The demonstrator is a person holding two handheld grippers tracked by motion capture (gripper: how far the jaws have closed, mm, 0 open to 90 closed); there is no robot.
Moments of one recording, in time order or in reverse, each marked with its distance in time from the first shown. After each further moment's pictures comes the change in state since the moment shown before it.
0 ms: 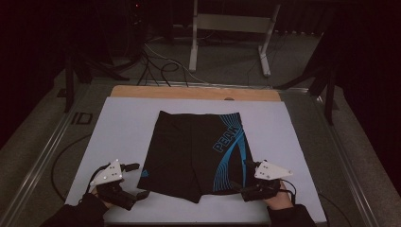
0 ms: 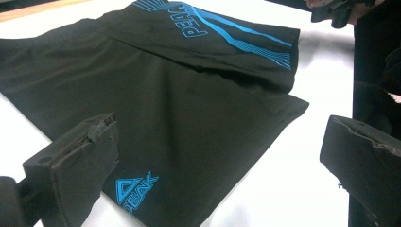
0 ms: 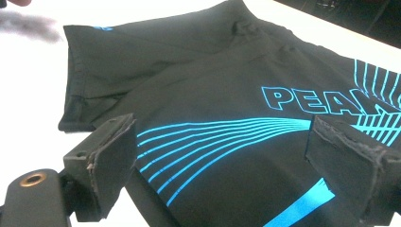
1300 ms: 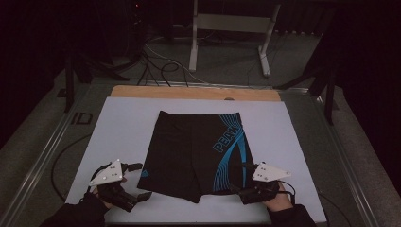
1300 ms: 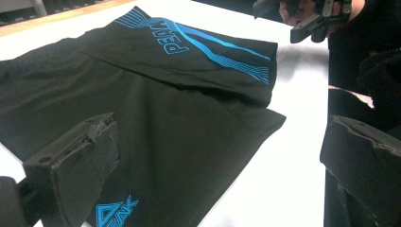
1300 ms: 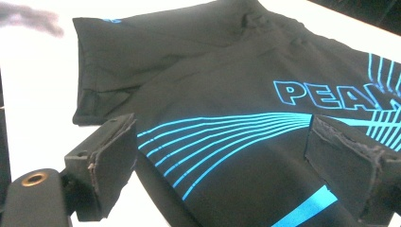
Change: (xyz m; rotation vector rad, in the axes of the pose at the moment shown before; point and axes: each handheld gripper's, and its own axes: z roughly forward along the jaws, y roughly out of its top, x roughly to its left) left arm -0.007 0.012 -0.001 -0.036 -0.058 0.024; right arm 0.007 0.003 -0.001 0.034 0.022 -0.002
